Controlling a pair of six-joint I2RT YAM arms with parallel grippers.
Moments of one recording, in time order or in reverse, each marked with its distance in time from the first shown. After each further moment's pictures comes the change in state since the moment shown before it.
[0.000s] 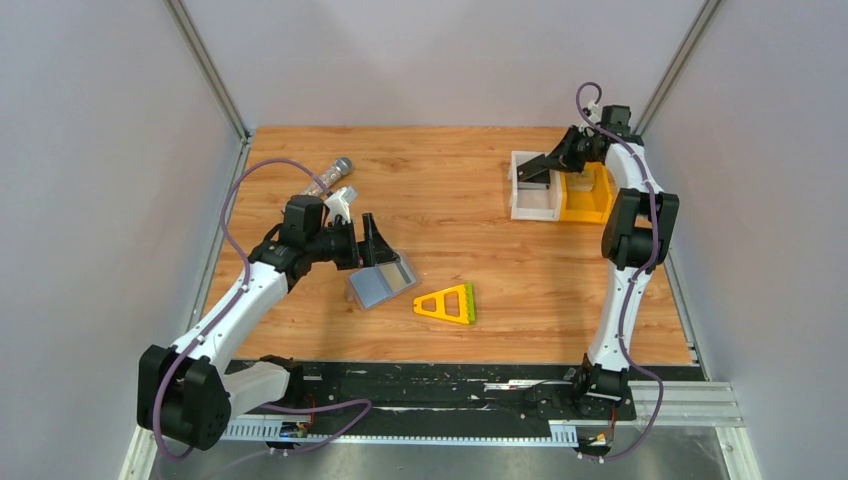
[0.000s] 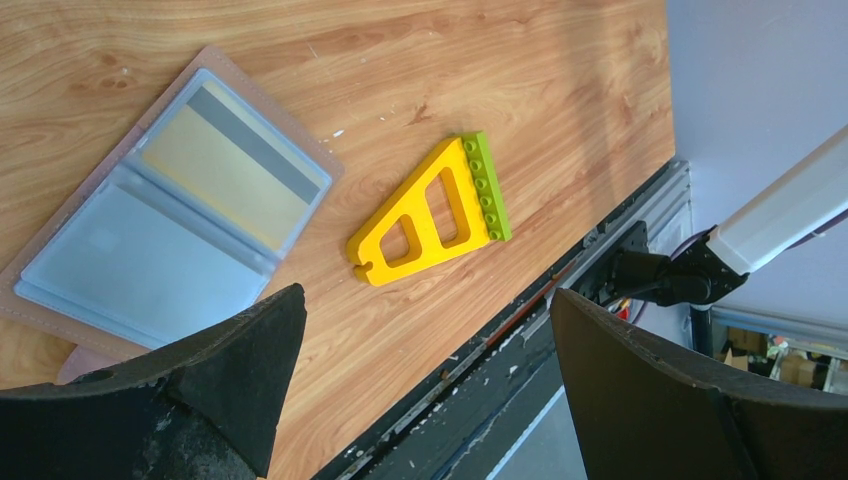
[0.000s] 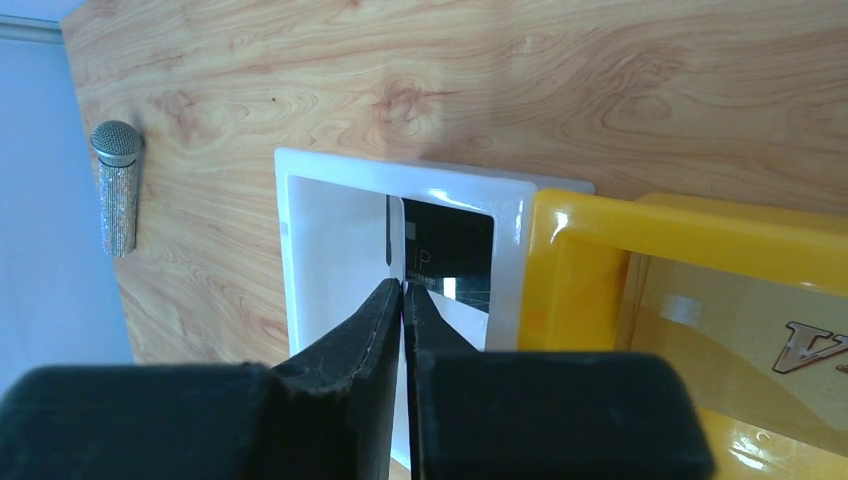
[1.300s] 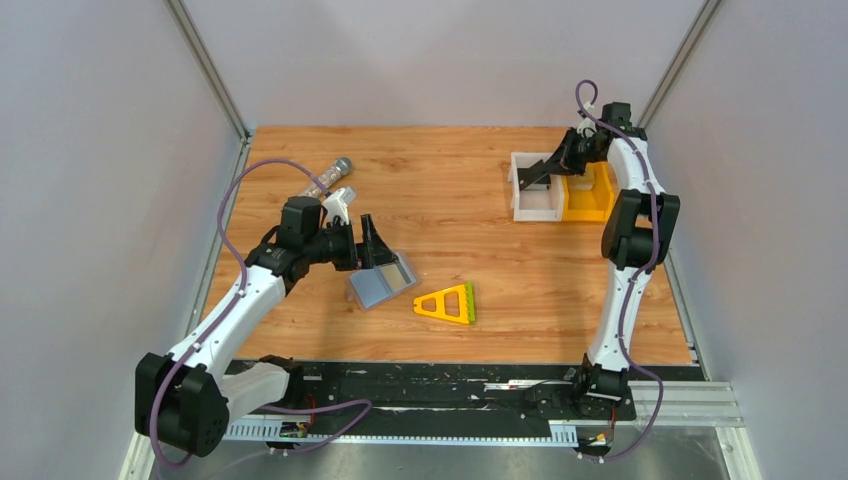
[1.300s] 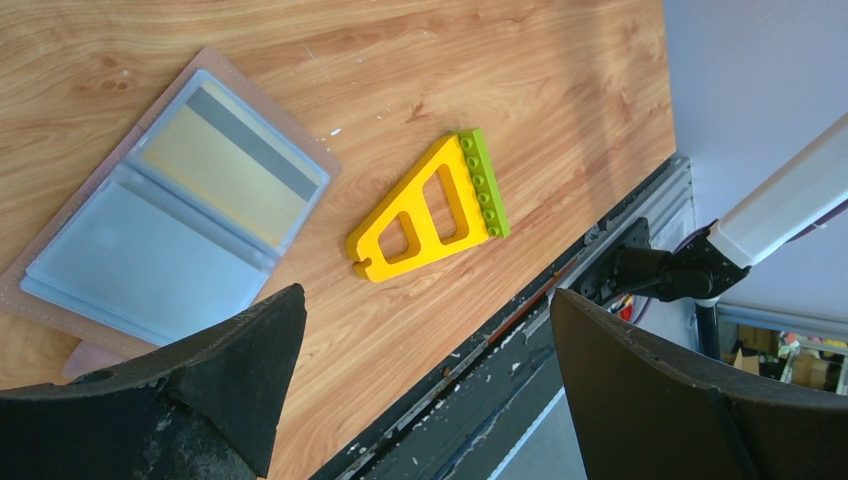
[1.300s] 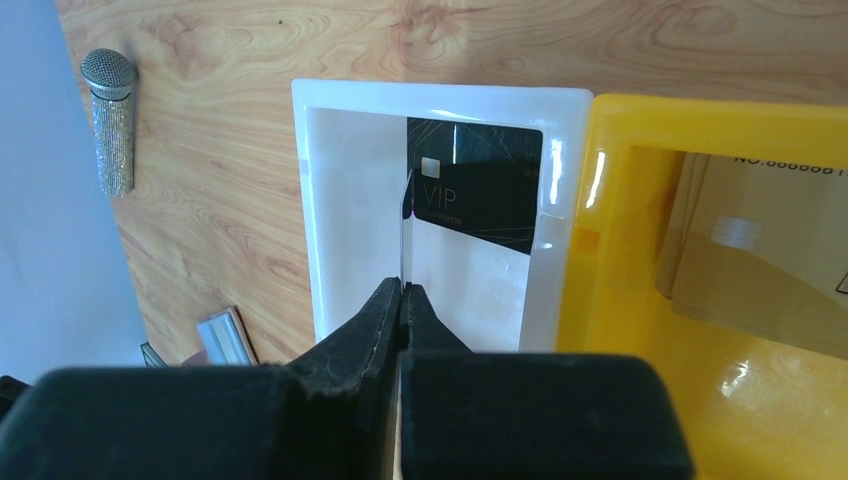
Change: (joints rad) left arm 0.000 -0.032 -0.004 -0.015 0.000 0.014; right arm 0.002 0.000 0.069 -0.207 -0.037 -0.103
